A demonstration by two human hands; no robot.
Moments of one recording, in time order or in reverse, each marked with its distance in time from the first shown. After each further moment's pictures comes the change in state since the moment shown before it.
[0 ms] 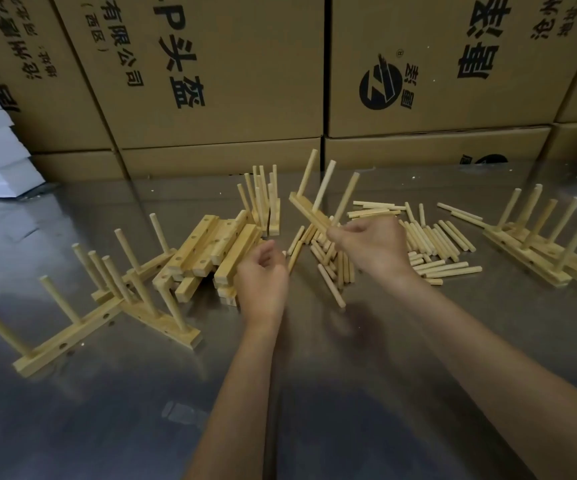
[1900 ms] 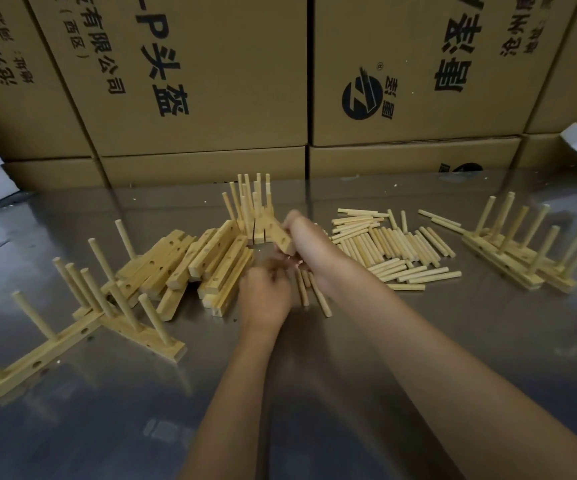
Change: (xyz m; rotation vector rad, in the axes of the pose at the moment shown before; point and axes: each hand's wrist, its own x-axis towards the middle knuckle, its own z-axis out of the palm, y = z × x) left_hand 0.000 -0.006 0.010 0.396 -0.187 0.186; right_hand -0.007 -0.041 0.037 0.359 -0.447 0.185
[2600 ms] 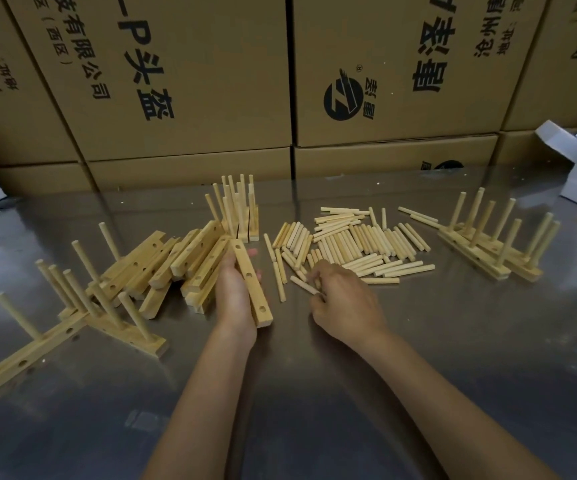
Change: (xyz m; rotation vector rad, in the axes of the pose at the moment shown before) left_hand -0.012 0.019 -0.010 -0.861 -0.001 -0.507; right_hand -0.051 0.083 -0.059 -0.962 0.284 -0.383
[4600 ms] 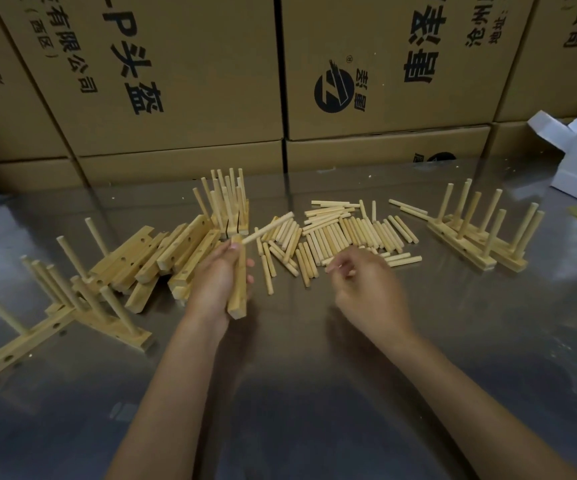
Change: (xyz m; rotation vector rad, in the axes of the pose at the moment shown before) left_hand -0.005 0.013 -0.006 0.187 -0.117 0.093; right_hand -0.018 0.026 -0.029 0.183 0.268 0.052
